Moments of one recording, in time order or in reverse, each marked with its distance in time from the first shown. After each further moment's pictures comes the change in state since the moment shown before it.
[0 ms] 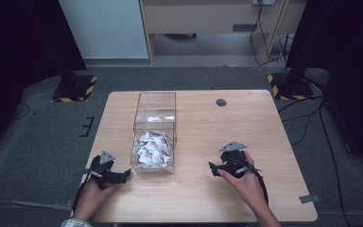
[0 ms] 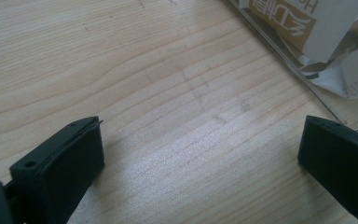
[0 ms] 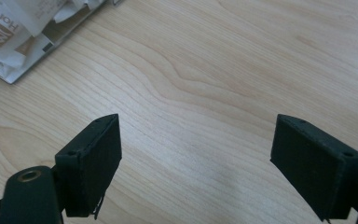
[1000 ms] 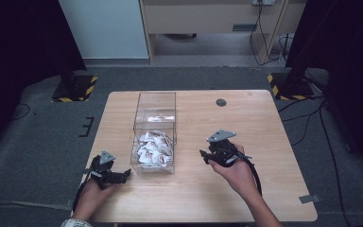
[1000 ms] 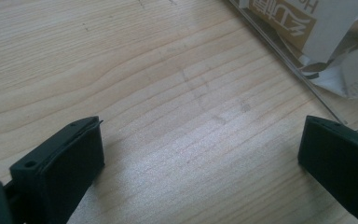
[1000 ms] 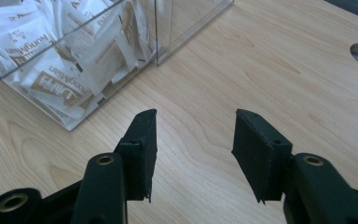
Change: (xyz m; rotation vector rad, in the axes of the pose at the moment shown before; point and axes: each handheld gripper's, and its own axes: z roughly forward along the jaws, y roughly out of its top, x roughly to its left) left arm 0.000 0.000 0.000 0.000 0.000 0.000; right arm 0.024 0.055 -0.017 -0.052 0.056 -0.121
